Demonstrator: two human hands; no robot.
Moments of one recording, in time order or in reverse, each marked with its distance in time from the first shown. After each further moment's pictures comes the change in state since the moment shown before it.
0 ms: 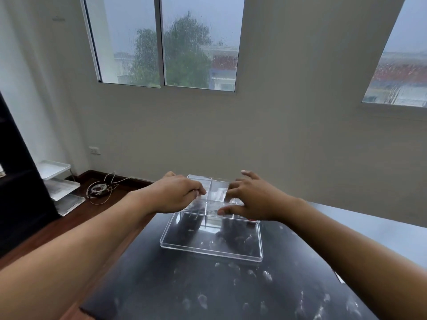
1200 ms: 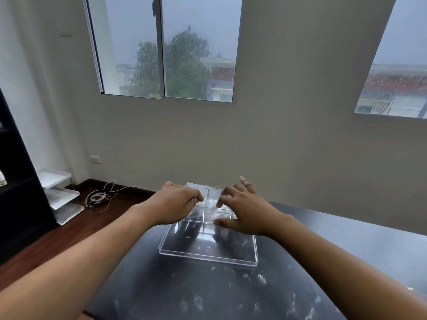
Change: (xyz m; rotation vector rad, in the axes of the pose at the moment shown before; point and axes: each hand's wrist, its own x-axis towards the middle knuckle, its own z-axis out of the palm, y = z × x) left_hand -0.005 0.005 0.013 0.010 0.123 -0.028; right_hand -0.011 -0.020 0.007 0.029 0.073 0.080
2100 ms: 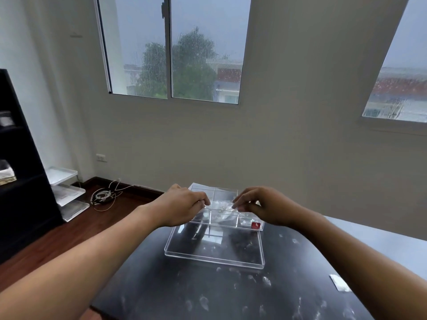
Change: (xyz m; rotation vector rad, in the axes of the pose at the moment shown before) left_hand -0.007 0.003 -0.002 -0.020 0.010 0.046; right_hand -0.009 0.033 -0.018 0.525 0.036 0.033
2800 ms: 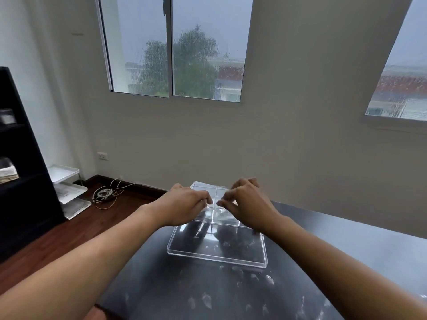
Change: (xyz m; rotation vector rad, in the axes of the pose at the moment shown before) left_hand -0.001 0.001 0.004 0.028 -0.034 -0.013; right_hand 0.028 -0.027 0.043 -0.423 0.279 -0.012
